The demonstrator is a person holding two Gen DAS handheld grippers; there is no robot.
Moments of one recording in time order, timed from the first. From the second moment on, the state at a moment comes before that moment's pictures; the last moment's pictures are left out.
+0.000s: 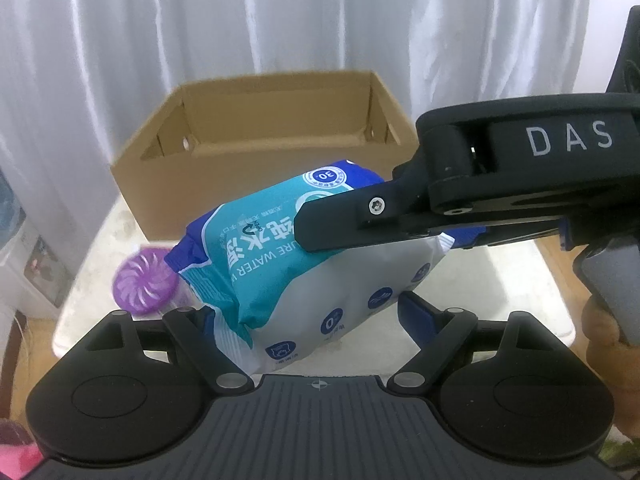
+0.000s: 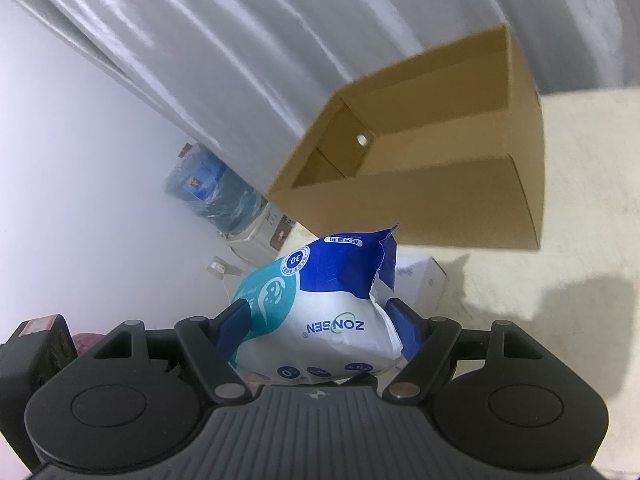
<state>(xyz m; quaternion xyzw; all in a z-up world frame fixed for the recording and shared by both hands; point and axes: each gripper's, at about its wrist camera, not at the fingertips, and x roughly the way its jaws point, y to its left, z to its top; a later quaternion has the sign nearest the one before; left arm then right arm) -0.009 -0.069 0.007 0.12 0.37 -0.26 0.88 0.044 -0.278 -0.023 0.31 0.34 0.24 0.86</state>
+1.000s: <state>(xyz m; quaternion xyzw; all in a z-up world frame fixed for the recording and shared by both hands) 0.254 -0.116 0.049 0.18 0.41 -0.28 0.85 0.274 -0.287 0.043 0.31 0.37 0.22 0.85</state>
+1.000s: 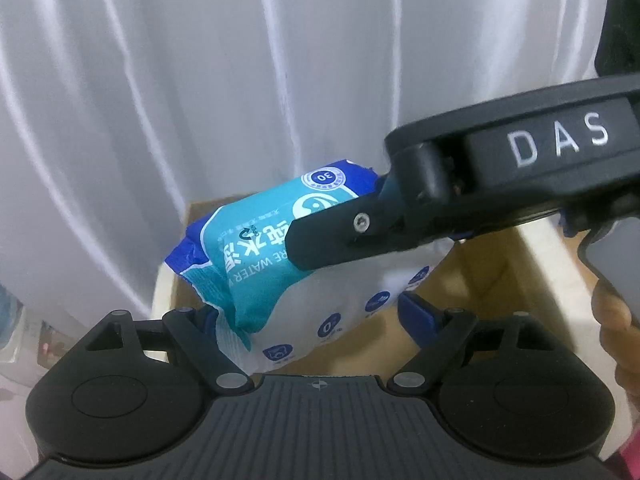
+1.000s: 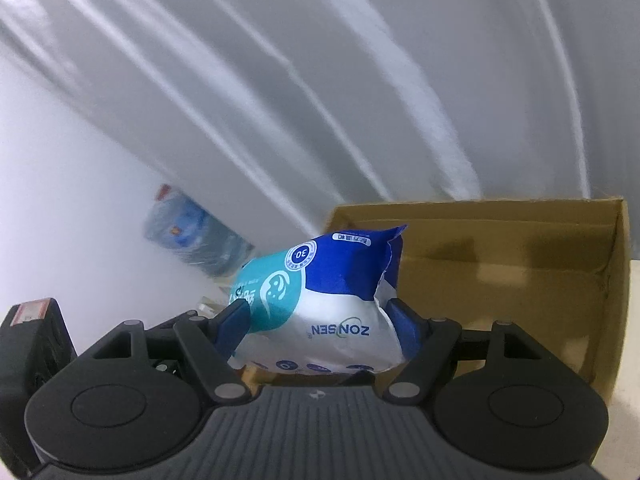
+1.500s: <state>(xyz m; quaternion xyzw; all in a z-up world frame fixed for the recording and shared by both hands) 0.354 -0.170 -0.022 0.26 0.49 -0.27 0.79 0.361 -0.284 -0.035 0.34 0.45 0.17 0.81</state>
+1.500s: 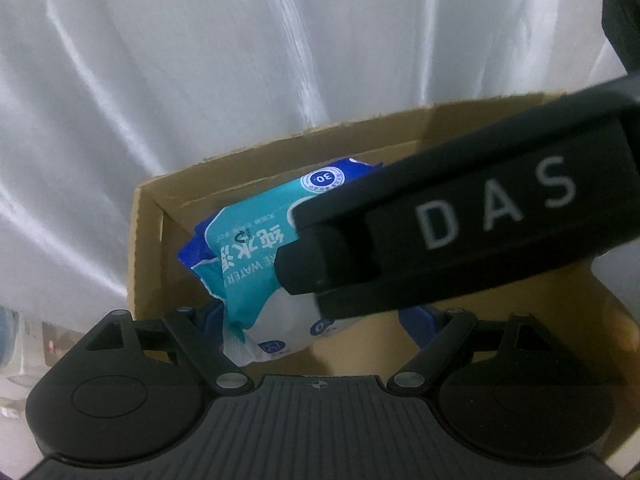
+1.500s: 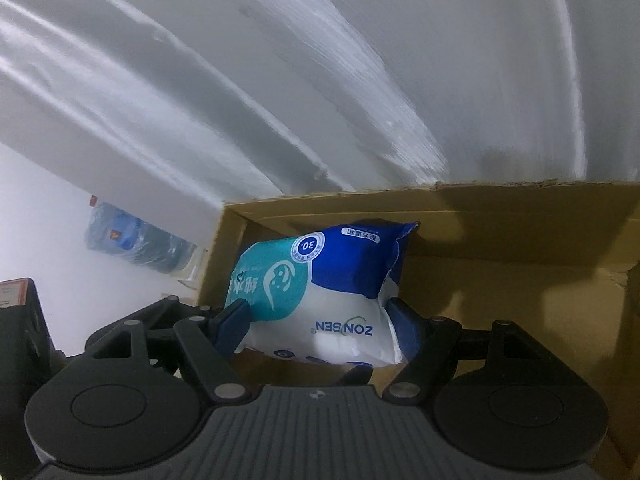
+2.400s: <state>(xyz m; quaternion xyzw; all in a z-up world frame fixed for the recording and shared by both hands) 0.311 -0.178 0.018 0.30 0.39 -0.27 0.83 0.302 -0.324 -0.007 0.40 0.40 0.17 0.81</state>
